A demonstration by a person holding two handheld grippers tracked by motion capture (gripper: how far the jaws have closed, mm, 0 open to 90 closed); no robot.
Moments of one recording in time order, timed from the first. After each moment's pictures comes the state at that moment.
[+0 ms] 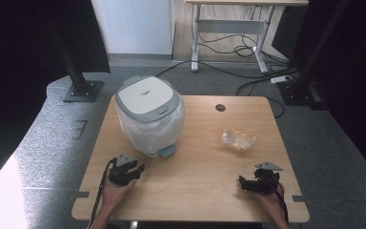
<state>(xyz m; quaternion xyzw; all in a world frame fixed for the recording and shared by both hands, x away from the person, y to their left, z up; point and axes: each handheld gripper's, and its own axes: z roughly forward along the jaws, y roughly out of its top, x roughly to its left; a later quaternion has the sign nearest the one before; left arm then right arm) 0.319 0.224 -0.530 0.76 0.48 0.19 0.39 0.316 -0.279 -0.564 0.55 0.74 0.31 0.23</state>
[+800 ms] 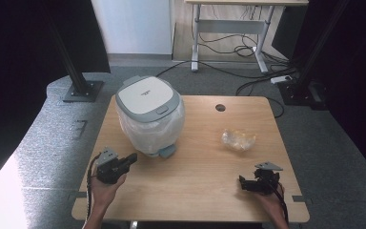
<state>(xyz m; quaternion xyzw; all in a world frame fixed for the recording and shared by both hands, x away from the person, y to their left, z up) 0.297 0.237 -0.467 0.73 0.44 0.18 0.50 0.316 -0.279 -0.564 0.55 0.74 0.31 0.23</state>
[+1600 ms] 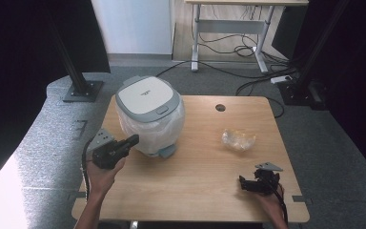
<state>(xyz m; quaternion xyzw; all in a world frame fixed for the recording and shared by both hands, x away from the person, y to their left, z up) 0.303 0.223 -0.389 0.71 0.39 0.21 0.54 0.315 -0.278 -0.564 0.55 0.73 0.31 0.24</state>
